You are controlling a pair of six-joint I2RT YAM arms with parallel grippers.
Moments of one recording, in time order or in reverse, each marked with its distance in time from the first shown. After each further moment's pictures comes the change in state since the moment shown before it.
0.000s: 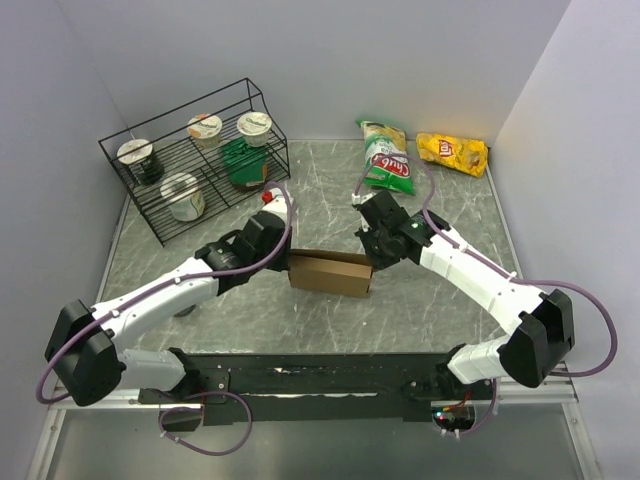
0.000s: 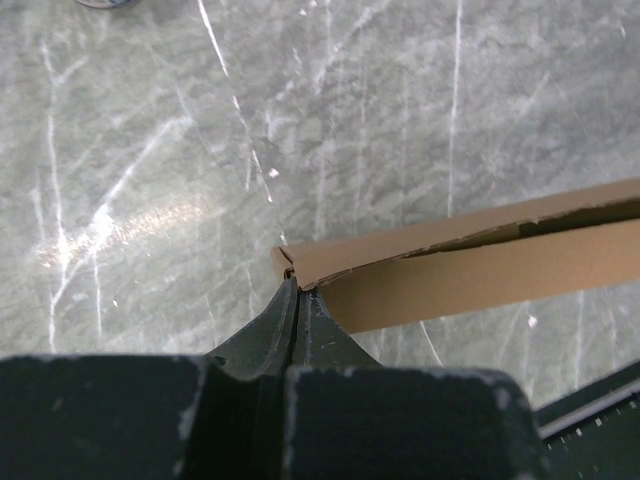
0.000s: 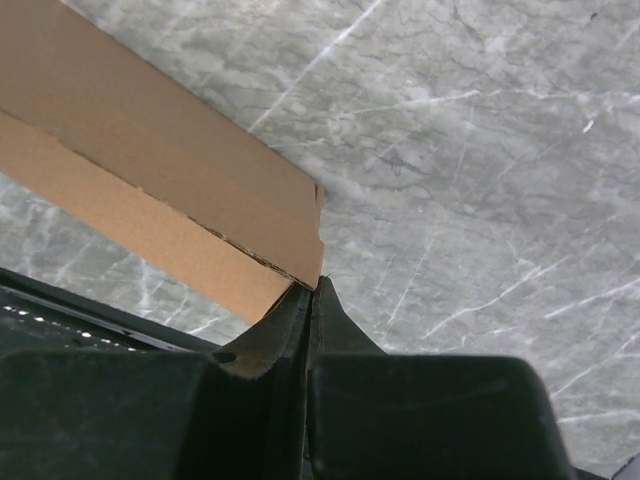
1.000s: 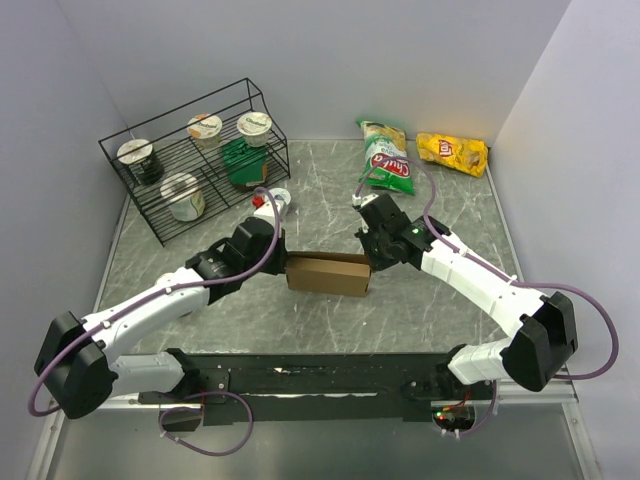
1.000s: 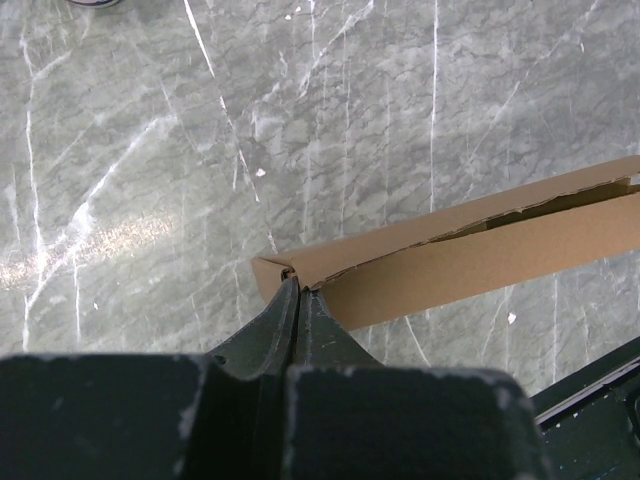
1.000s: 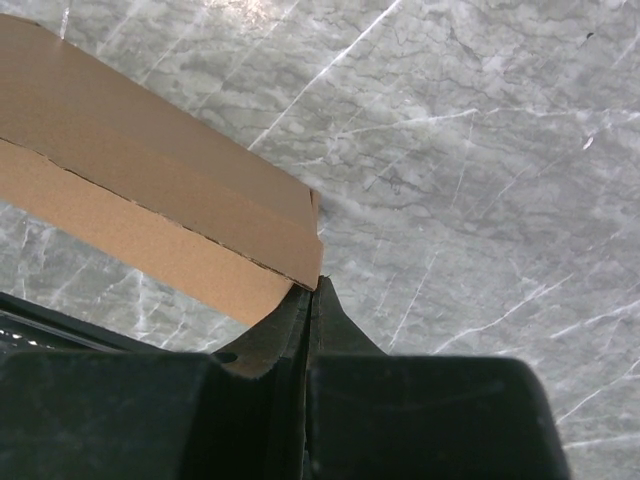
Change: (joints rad) left arm 0.033 -0.077 -0.100 0.087 0.061 -0.019; right arm 0.001 -0.023 -0.064 0.082 0.014 0.001
